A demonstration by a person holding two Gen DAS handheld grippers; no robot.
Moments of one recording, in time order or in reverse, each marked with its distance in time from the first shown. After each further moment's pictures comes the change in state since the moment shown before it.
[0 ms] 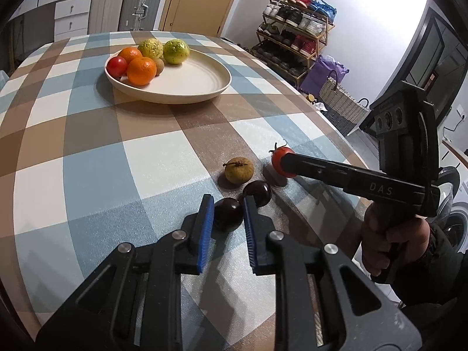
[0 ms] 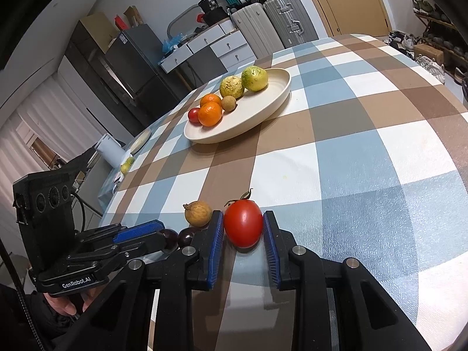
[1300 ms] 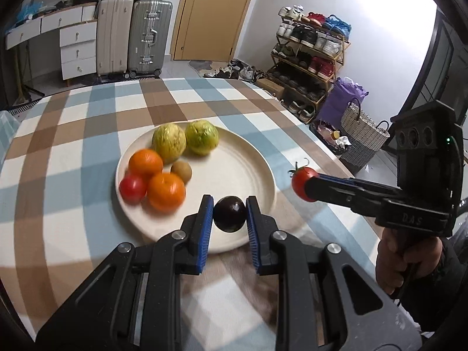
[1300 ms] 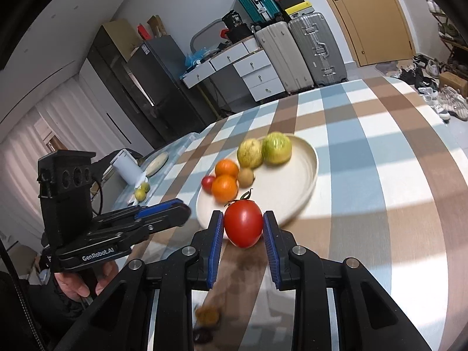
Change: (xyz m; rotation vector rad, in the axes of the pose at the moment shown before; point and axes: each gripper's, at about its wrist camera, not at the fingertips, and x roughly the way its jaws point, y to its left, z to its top) left arm 0.033 0.041 0.157 0.020 -0.086 0.085; right arm 0.021 -0.003 0.122 -0.081 -0.070 0.105
